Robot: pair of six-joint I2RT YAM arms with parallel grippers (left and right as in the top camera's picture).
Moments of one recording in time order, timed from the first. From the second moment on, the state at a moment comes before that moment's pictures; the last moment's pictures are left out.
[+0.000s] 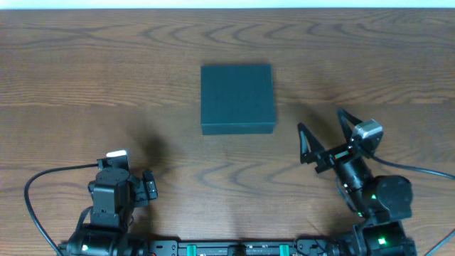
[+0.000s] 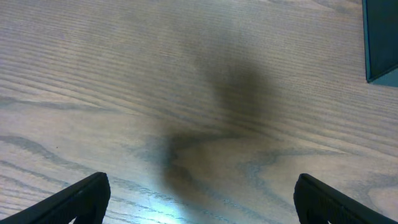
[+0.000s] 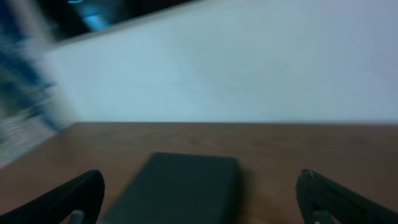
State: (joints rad) left arm -0.15 0.43 0.46 -0.89 -0.19 -0.24; right arm 0.17 0.43 0.33 0.10 -0.19 0.27
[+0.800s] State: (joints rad) left arm -0.15 0.43 0.46 -0.89 -0.19 -0.24; right arm 0.07 0.15 0.05 0.24 -0.02 0.15
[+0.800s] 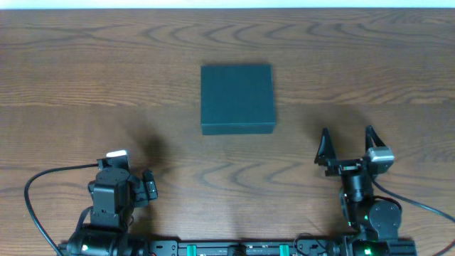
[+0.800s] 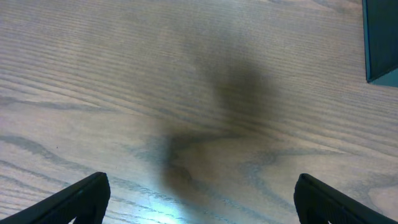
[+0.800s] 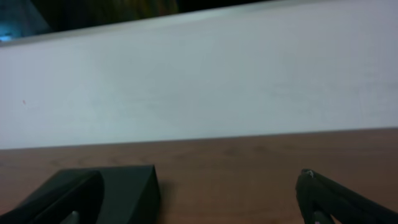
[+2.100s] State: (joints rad) left arm -0.15 0.43 0.46 -0.89 -0.19 -0.24; right arm 0.07 0.01 0.01 -0.07 -0.03 0.14
